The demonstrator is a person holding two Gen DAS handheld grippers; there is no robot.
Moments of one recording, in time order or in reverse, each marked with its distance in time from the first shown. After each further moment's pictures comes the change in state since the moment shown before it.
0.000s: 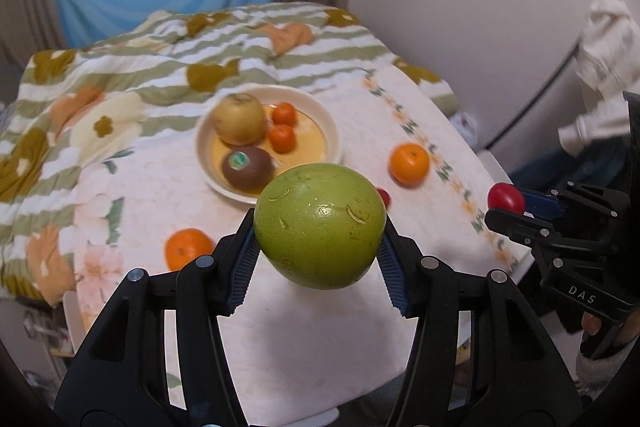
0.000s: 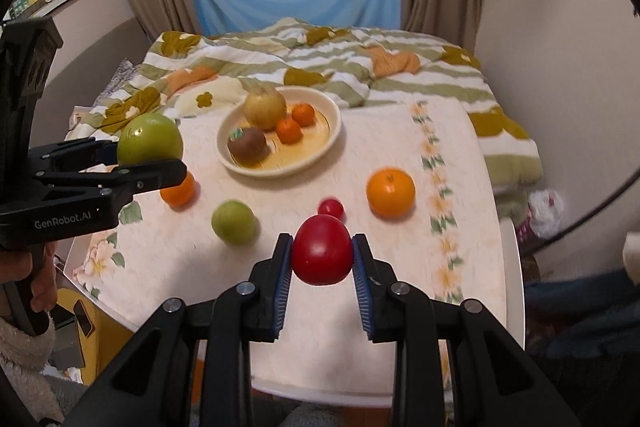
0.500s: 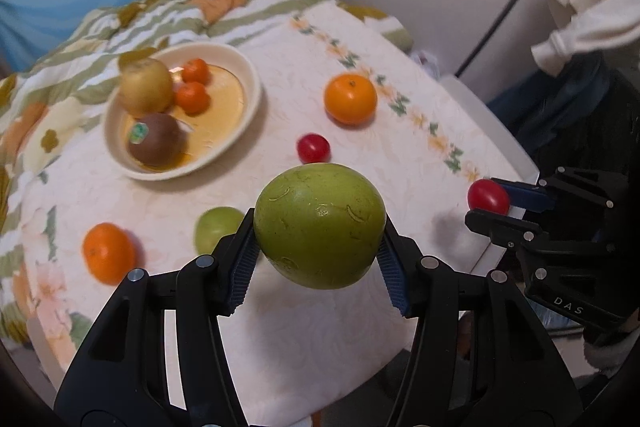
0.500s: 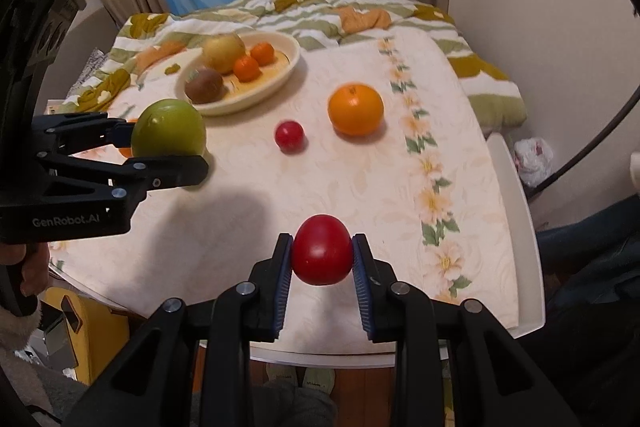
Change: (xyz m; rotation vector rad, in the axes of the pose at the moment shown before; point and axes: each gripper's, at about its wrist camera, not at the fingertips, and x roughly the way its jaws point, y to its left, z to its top) left arm 0.059 -0.056 -0.031 0.183 0.134 -0.117; right arm 0.017 -0.021 -0.064 0.083 0.091 -0.076
